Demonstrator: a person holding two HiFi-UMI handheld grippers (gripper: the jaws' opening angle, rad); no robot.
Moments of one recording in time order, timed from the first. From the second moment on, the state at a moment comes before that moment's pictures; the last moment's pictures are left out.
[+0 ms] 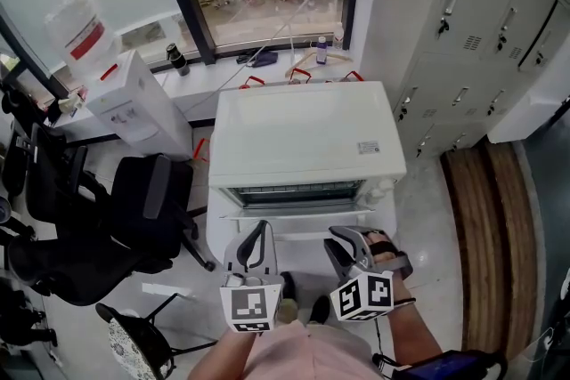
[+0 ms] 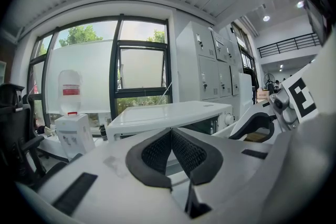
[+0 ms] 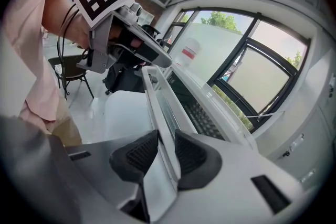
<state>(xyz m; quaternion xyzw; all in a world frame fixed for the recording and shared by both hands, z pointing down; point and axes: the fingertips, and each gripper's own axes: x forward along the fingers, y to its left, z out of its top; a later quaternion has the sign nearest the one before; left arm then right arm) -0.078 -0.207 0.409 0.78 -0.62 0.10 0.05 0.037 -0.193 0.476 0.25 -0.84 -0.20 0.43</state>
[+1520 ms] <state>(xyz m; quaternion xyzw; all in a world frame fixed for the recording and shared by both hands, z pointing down) -0.074 -0.170 0.405 0.77 -0.62 0.11 0.04 0.043 -0.146 0.509 0.22 -0.84 -0.18 0.45</state>
